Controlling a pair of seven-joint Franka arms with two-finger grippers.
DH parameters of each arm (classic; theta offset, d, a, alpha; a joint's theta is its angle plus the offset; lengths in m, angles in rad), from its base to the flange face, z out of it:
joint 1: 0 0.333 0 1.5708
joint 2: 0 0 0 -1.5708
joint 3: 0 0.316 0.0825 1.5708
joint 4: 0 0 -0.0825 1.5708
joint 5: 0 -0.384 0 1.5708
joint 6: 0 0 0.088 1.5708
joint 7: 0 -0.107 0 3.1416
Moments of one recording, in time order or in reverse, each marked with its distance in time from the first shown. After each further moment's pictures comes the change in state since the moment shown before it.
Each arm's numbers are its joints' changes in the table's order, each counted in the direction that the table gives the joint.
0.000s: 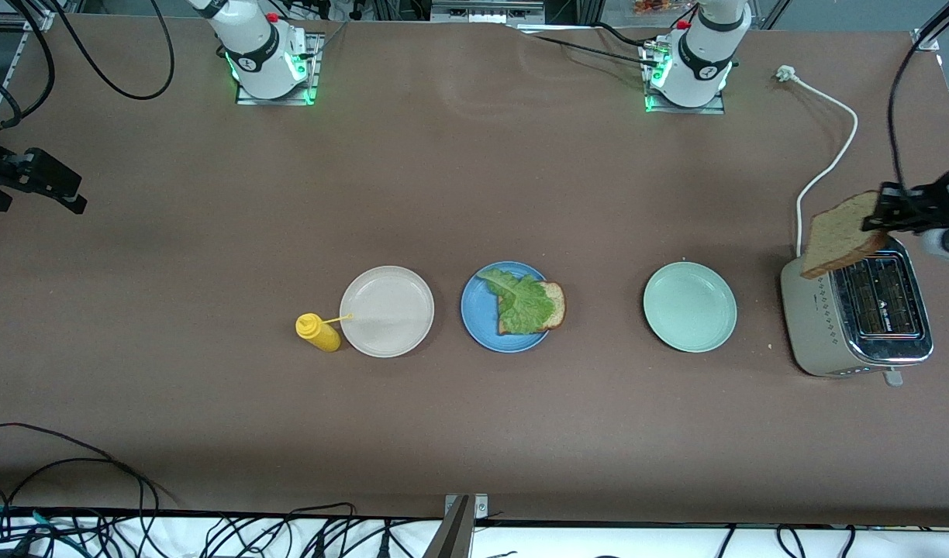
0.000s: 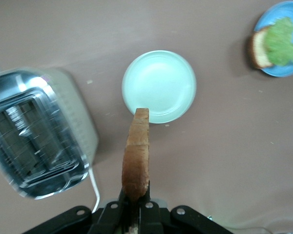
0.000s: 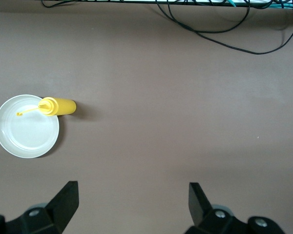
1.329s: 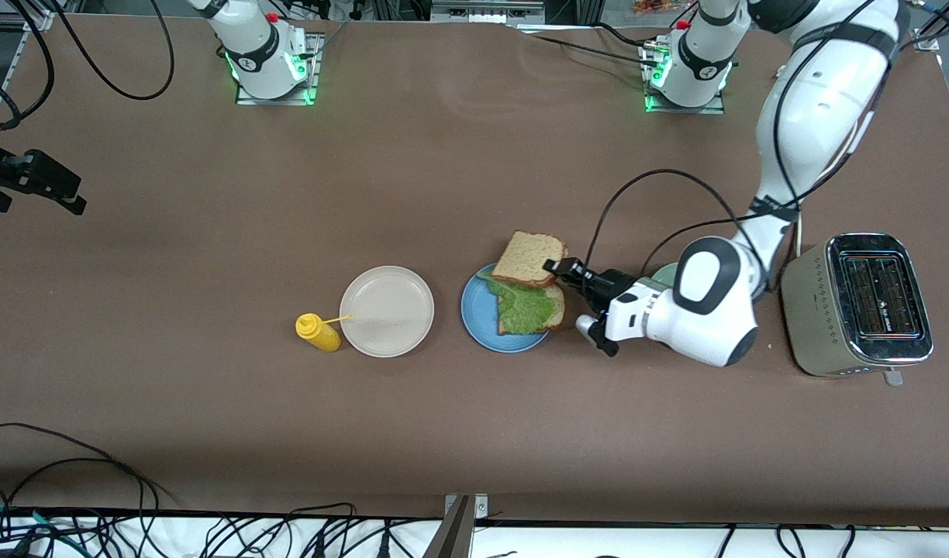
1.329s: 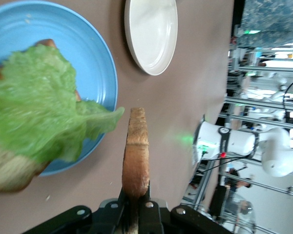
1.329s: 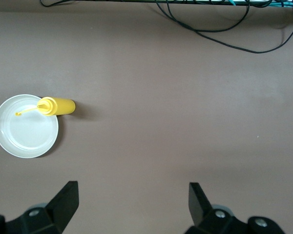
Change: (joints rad) left arm -0.346 -0.603 -0.080 -0.019 0.694 -0.336 -0.053; right arm -0.001 -0.003 -0.001 0.001 0.000 0.001 0.000
